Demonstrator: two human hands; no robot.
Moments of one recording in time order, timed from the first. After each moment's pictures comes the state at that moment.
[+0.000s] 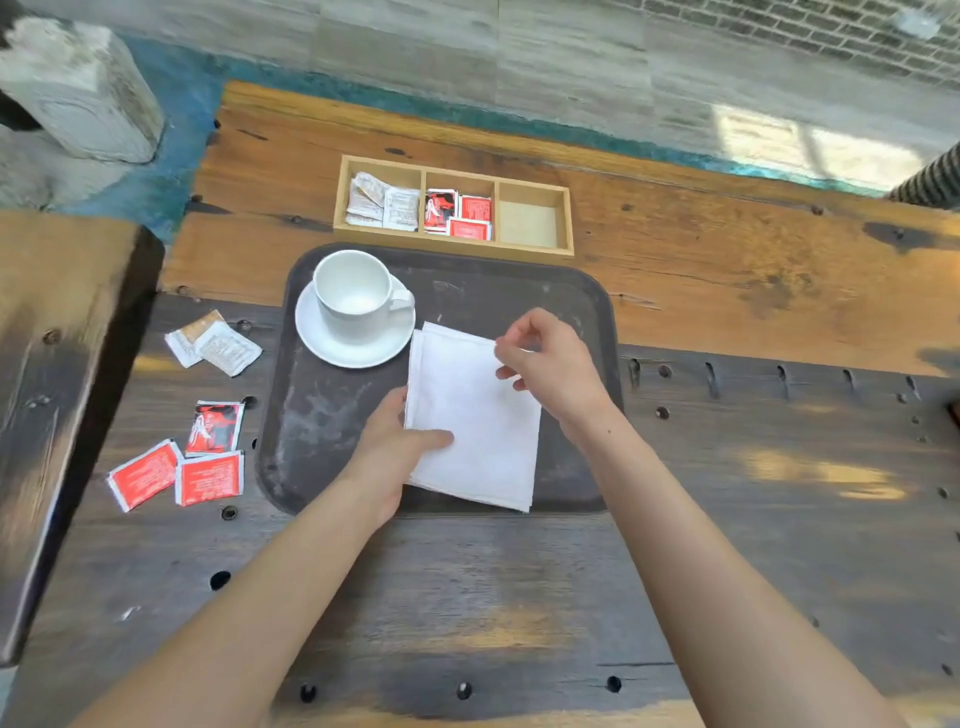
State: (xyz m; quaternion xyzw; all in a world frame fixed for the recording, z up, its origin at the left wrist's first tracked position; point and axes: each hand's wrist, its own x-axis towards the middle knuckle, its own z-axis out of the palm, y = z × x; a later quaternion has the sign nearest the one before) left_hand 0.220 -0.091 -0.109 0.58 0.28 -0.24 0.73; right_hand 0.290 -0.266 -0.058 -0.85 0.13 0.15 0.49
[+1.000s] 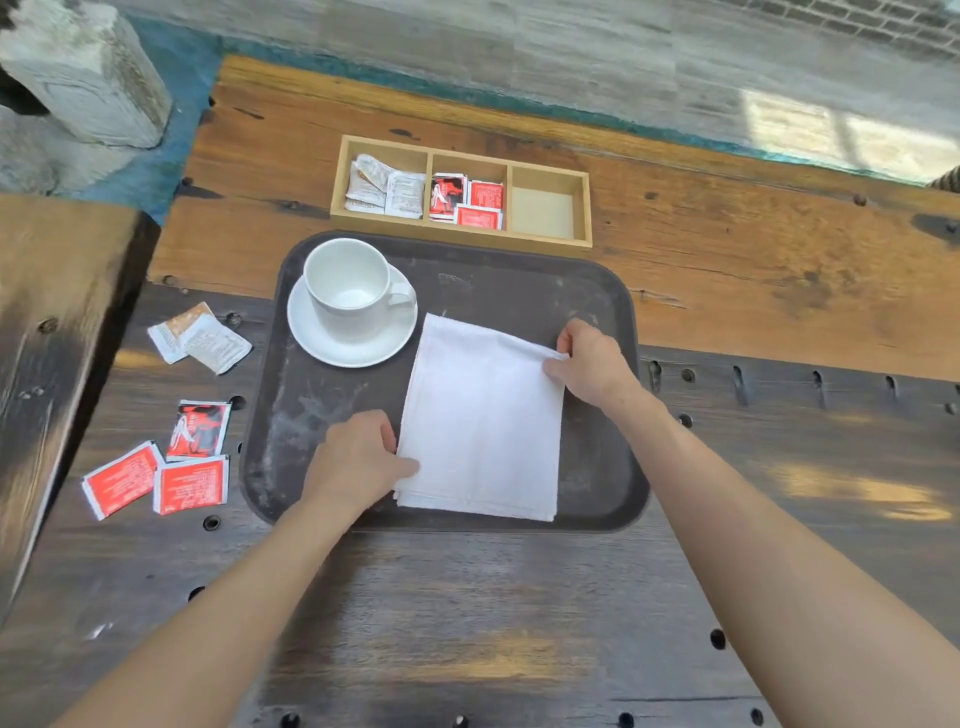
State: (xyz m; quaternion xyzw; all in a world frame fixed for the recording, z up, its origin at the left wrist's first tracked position) left_hand 0.228 -0.065 -0.135 0.88 0.19 -0.28 0.33; right_hand 0.343 -0.329 -0.140 -0.94 0.09 0.22 0.23
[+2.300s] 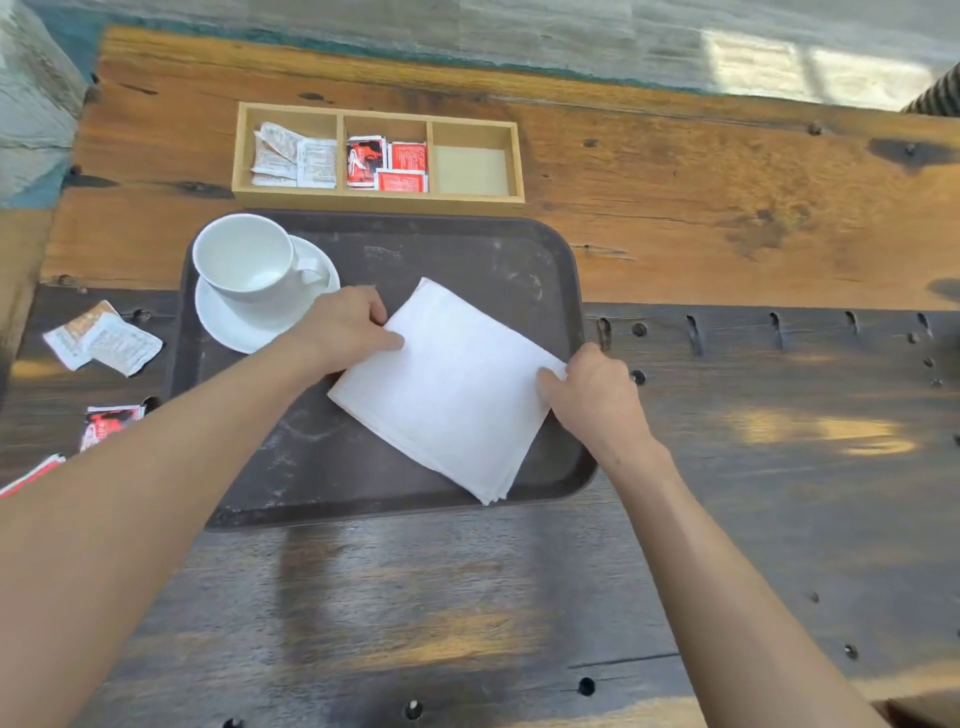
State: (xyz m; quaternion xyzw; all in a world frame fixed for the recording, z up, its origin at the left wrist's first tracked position) left_hand 0.337 -0.112 -0.117 0.90 0.08 -0.28 0.33; right_hand 0.262 -0.367 -0.117 -0.94 0.21 0.18 0.21
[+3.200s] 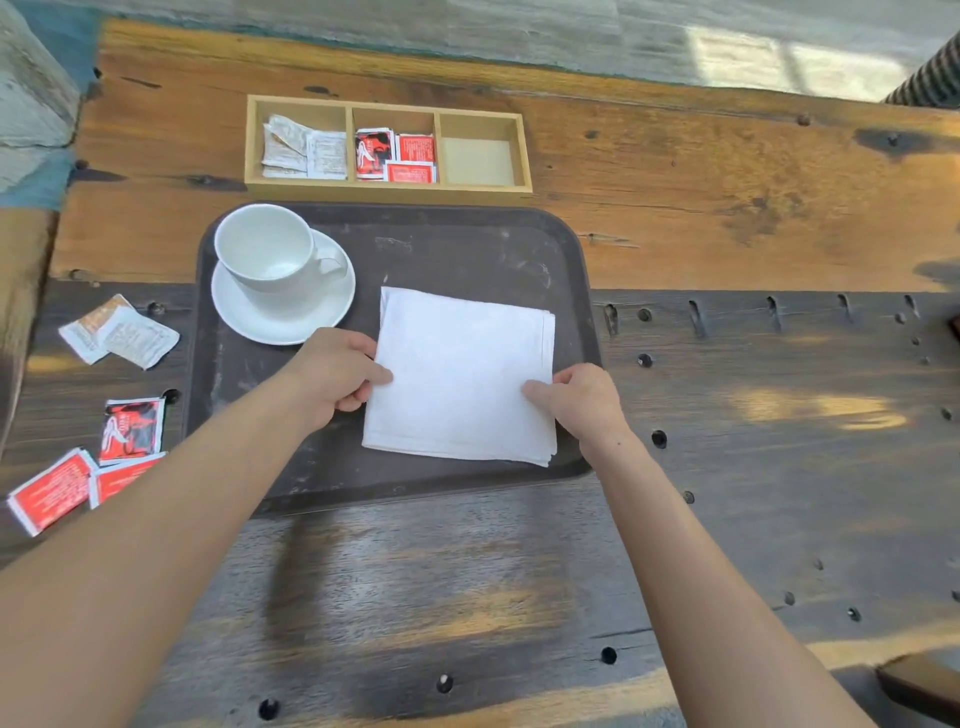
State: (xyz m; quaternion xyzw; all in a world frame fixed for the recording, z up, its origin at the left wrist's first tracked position) left_hand 0.293 -0.085 -0.136 0.75 0.23 -0.34 0.52; right_hand 0.245 -0.347 -0.146 -0.85 0.33 0.21 0.36
